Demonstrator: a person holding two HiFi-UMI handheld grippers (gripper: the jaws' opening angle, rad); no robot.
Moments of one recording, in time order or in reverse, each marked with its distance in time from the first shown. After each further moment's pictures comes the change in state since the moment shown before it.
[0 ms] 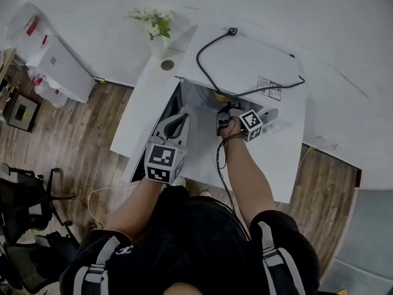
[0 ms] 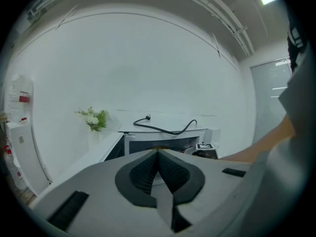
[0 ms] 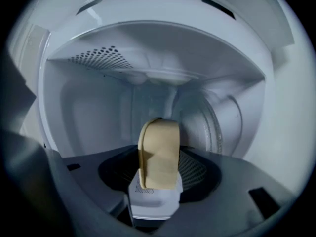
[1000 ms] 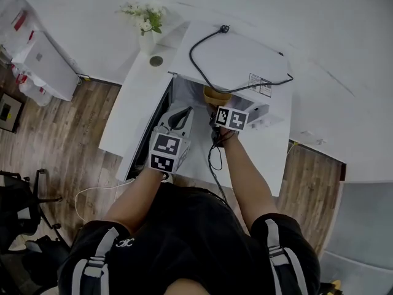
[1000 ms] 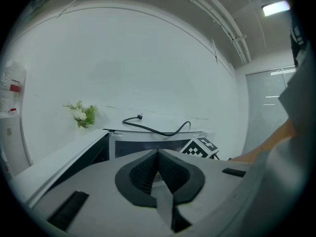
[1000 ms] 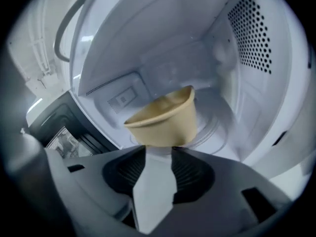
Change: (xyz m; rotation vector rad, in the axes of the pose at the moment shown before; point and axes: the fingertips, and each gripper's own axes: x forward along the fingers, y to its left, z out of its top) left arm 0.023 -0.017 -0.003 -0.038 -0.004 -0.099; right arm -0.043 -0.037 -0.050 -1.019 0.588 -0.417
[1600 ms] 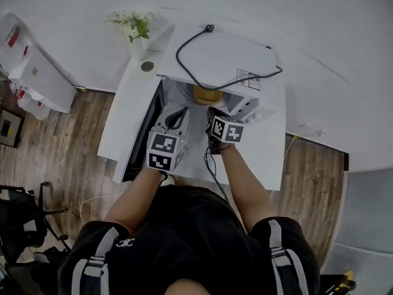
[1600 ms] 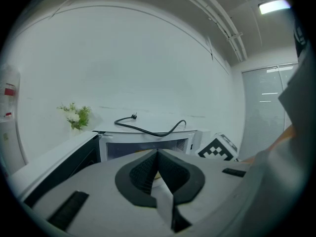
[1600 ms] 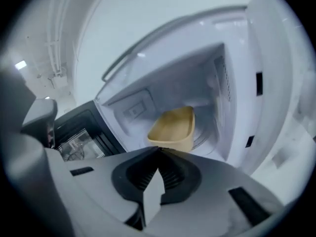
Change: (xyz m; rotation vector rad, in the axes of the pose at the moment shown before) left arm 0.007 -0.021 0.003 0.036 0.014 -0.030; right arm -0.053 0.010 0.004 -0.060 -0.181 0.024
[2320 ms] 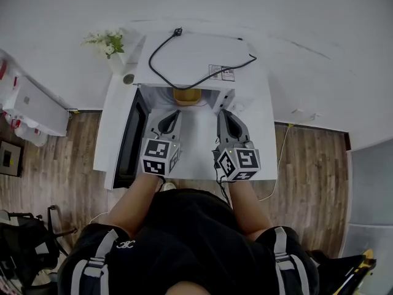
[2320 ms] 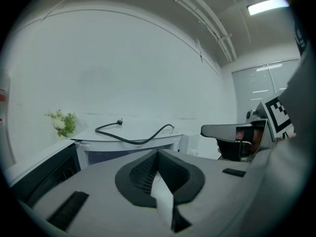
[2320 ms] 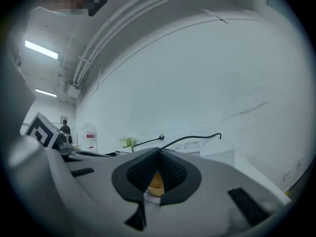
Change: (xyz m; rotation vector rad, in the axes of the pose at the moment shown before) left arm 0.008 -0.058 0.016 0.060 -0.045 -0.070; right arm -0.212 0.023 0.091 -0.196 -0.608 -0.077
